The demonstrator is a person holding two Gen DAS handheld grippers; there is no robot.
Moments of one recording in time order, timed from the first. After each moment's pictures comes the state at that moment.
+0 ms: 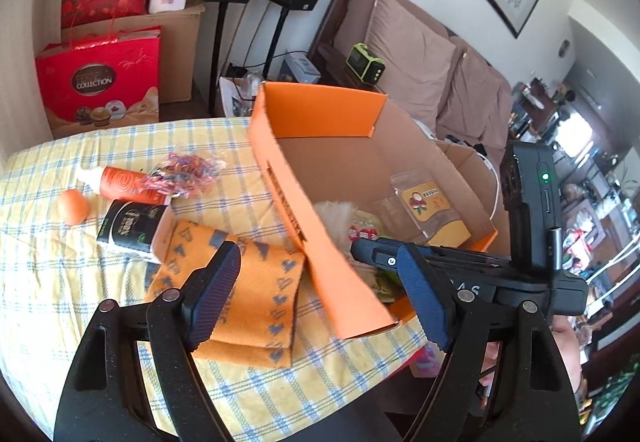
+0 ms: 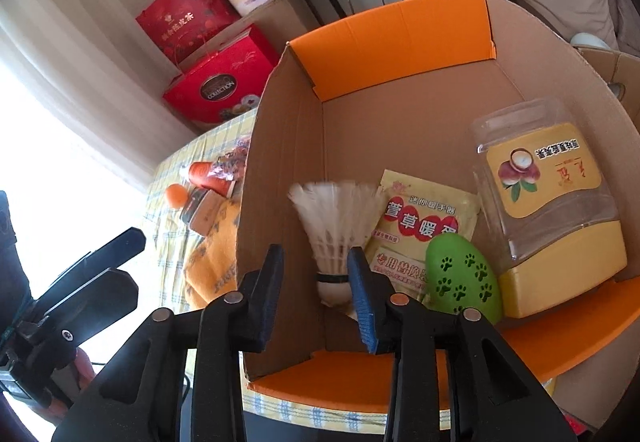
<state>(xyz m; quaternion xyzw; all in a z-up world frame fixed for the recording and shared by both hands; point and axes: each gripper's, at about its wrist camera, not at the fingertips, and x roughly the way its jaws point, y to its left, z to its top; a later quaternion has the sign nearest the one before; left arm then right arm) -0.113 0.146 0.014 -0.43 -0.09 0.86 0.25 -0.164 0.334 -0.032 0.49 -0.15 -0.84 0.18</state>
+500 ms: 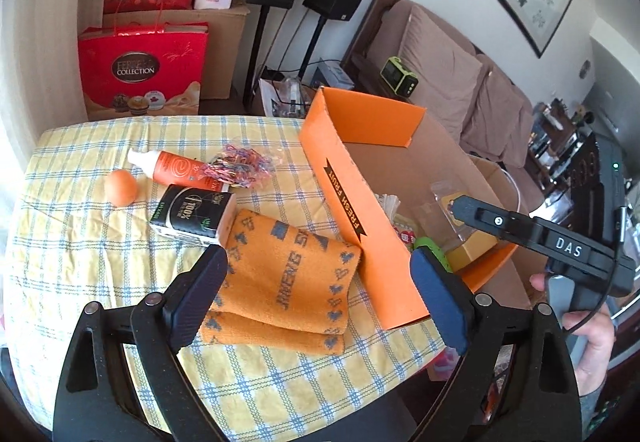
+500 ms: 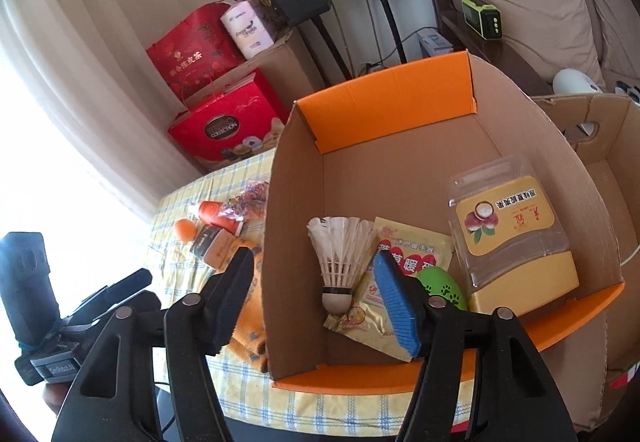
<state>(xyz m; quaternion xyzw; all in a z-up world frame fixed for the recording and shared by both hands) -0.108 0.095 0.004 -0.42 -0.11 0.88 0.20 -0.146 0.338 0.015 0.43 -0.14 -0.88 0.16</state>
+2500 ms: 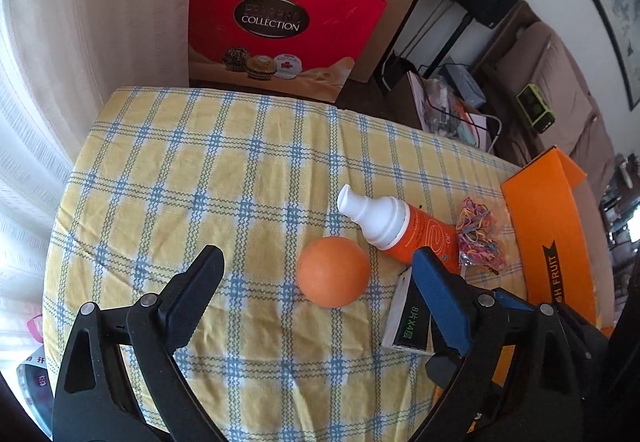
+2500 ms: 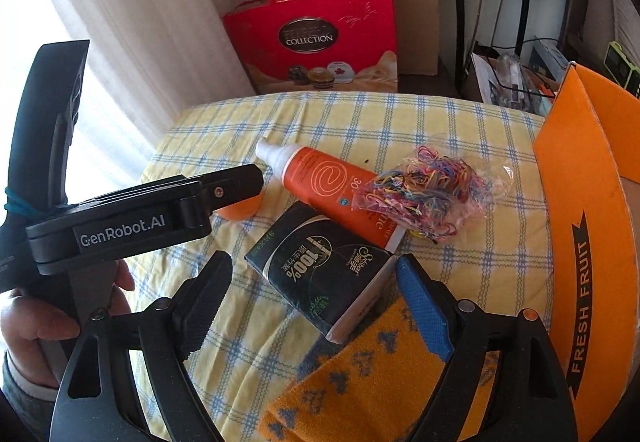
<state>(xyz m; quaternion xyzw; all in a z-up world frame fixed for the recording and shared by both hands) -0.253 -0.035 -0.095 -0.50 -0.15 0.85 0.06 -0.231 0.100 -0.078 0.48 0.02 -0.84 0.24</state>
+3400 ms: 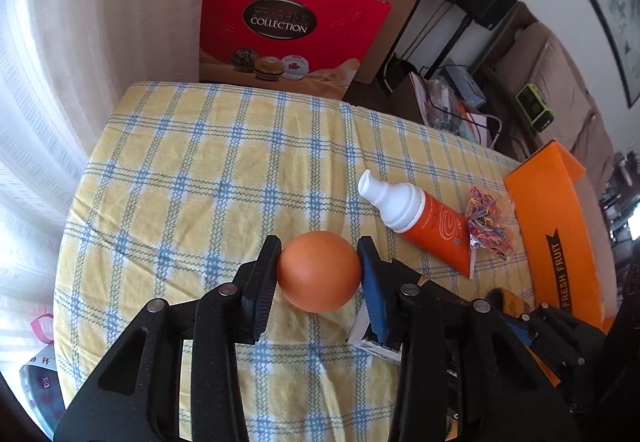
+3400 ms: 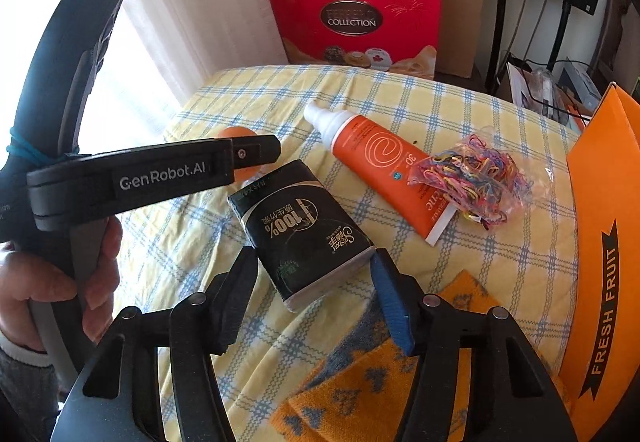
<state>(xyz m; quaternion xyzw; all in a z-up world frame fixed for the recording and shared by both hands) -0.232 -0.057 -0.093 -0.49 -0.15 0.86 0.06 -0.207 0.081 -0.089 0.49 0.07 -0.82 0.29</state>
